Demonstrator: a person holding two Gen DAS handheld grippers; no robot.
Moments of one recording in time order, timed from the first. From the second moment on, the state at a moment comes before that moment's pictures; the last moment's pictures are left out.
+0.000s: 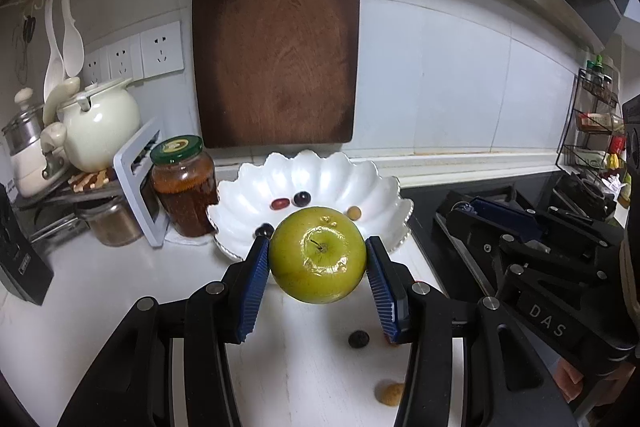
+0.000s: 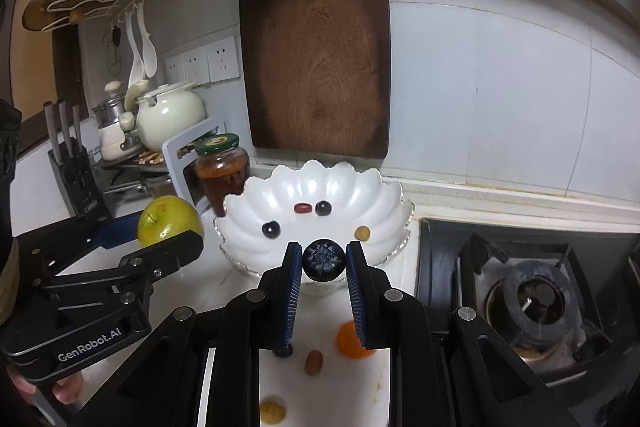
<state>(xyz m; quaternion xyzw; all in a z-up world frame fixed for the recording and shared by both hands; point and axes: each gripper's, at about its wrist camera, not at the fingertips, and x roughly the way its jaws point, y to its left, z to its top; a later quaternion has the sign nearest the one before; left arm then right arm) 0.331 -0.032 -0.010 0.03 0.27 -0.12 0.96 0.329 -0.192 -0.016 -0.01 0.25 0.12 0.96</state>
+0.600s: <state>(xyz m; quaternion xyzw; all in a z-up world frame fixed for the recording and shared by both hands) 0.398 -0.032 -0.022 0.02 0.31 -0.10 0.95 0.411 -0.182 -0.031 -0.03 0.29 0.11 0.95</state>
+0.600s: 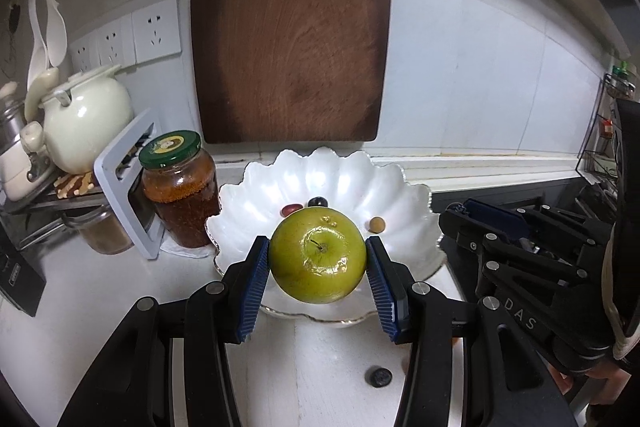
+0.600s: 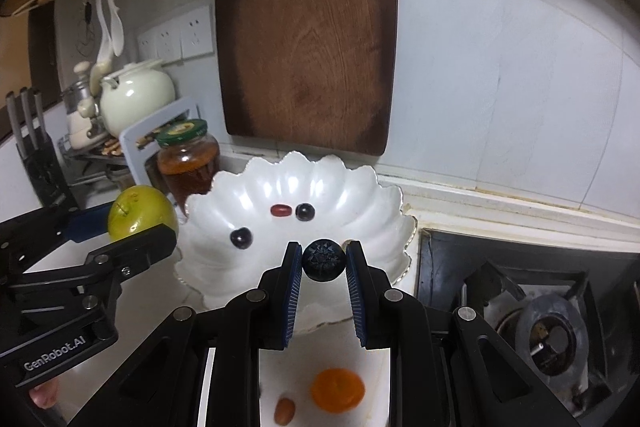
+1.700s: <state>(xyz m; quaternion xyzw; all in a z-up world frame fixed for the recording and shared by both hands) 0.490 -0.041 -0.097 0.00 0.44 -0.08 0.89 0.500 -0.180 -0.093 -0.04 0.42 0.10 0.90</state>
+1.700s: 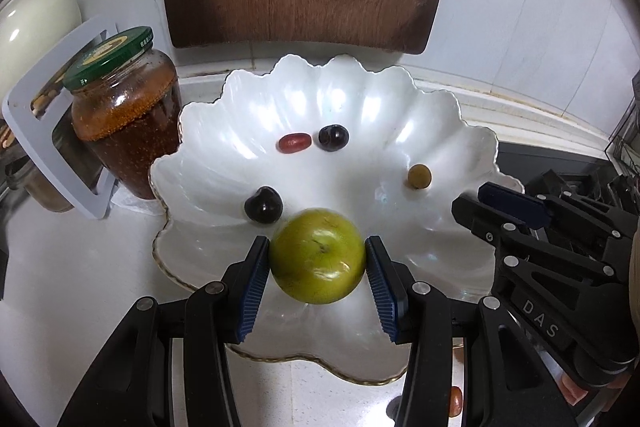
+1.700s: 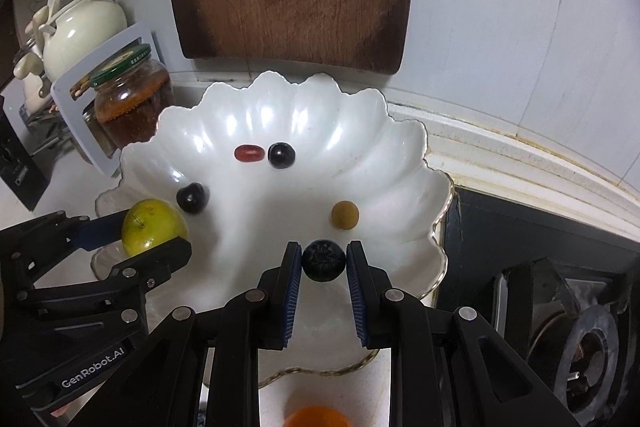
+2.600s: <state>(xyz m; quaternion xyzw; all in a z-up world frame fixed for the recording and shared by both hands) 0.400 -0.039 -0.018 0.05 0.35 -0.04 0.93 0.407 -0.196 -0.024 -0.05 0.32 0.11 0.94</state>
